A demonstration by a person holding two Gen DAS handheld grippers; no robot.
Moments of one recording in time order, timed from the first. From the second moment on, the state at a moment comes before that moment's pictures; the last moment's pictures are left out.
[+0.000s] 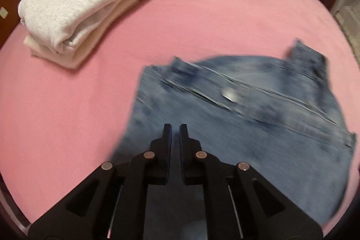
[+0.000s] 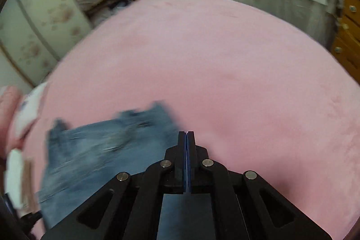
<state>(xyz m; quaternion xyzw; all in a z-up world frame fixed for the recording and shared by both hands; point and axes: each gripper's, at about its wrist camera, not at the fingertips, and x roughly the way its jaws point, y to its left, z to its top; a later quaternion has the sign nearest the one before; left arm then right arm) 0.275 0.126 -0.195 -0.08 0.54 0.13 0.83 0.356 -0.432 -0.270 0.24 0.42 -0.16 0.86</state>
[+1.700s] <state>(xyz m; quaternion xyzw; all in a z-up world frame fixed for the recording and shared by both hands) 0.110 0.175 -0.233 -0.23 0.62 0.18 0.73 0.316 -0.302 -0.274 0.26 0.52 -0.05 0.81</state>
